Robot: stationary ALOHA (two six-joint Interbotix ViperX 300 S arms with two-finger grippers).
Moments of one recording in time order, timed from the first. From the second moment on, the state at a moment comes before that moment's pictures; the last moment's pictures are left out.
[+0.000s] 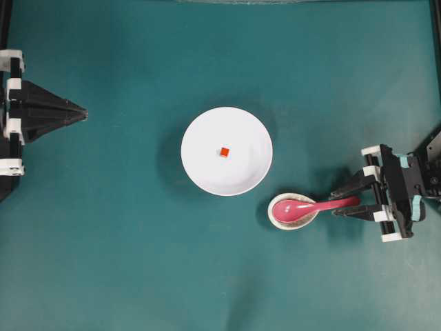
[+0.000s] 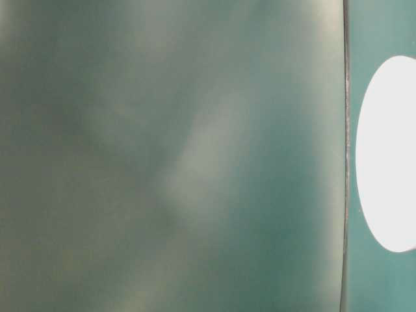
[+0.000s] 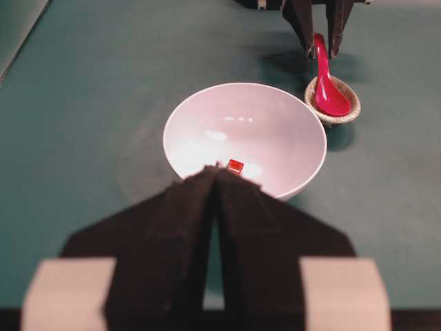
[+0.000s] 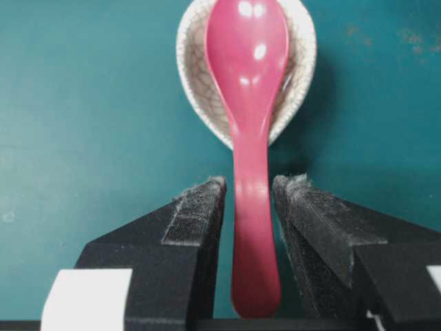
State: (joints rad) left arm 0.10 -0.98 1.14 0.01 0.09 0.01; right arm 0.31 -0.14 1.39 0.20 -0.71 0.00
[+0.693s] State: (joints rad) left arm 0.10 -0.98 1.14 0.01 0.10 0.01; right arm 0.31 -0.14 1.39 0.20 -0.73 0.00
